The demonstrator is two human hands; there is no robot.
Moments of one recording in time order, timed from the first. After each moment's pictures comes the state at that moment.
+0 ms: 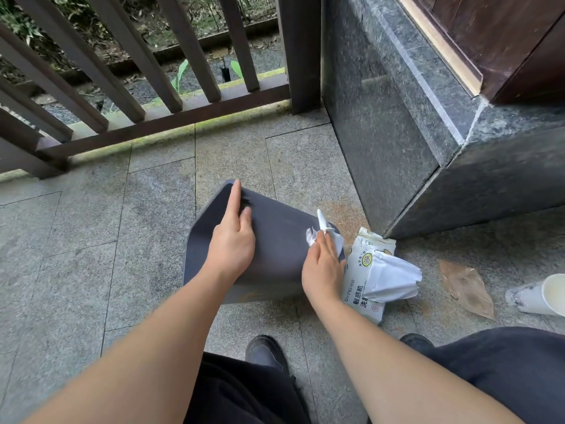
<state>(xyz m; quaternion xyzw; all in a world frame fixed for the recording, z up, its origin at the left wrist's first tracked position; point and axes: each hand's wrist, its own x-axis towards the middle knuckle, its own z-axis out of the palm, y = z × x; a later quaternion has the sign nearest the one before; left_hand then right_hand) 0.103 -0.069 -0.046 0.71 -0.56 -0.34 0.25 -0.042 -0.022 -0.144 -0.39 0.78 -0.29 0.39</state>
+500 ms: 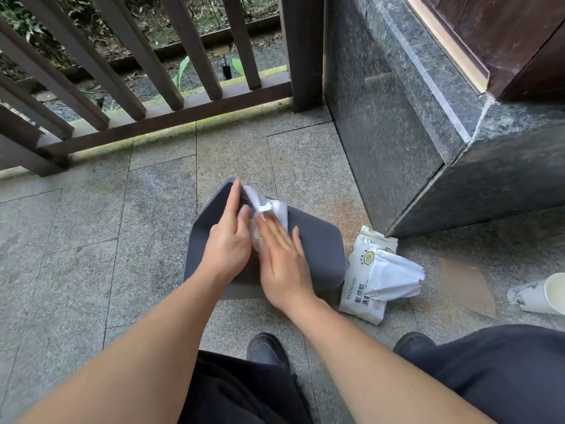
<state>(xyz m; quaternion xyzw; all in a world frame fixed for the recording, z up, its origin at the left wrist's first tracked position) 0.118 -0.067 -0.048 0.69 -0.60 -0.33 0.24 0.005 -0.022 -0.109 -0.66 0.59 -0.35 0.30</state>
